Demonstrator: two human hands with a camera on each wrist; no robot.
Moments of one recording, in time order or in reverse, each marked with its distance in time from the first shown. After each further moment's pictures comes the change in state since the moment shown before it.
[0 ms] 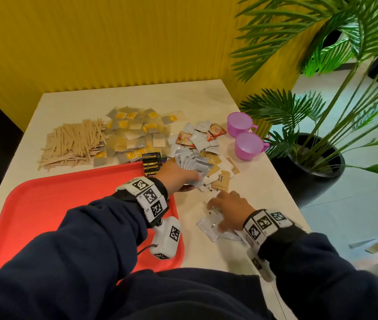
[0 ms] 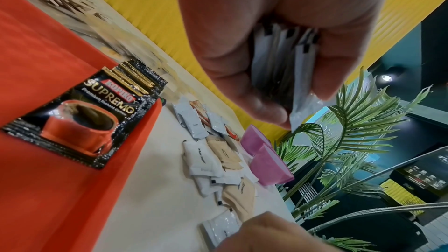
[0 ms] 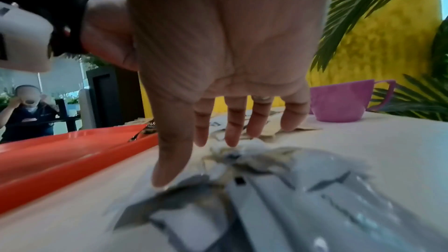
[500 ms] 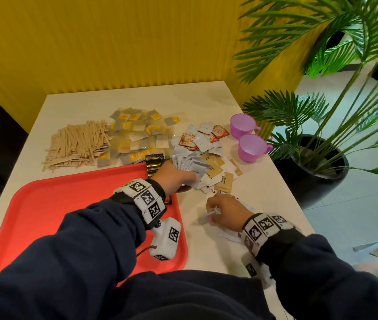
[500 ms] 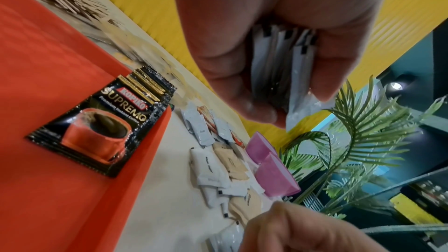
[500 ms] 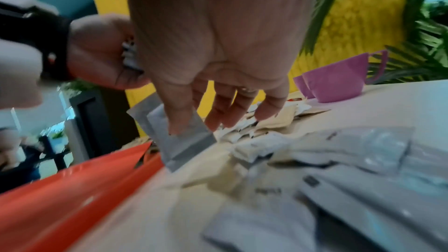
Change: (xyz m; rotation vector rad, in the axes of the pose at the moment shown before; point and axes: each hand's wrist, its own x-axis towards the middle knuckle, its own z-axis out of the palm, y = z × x) left_hand -0.002 -0.001 -0.011 -0.015 0.046 0.005; right_hand 0.007 -0.012 0.003 0.265 0.122 -0.119
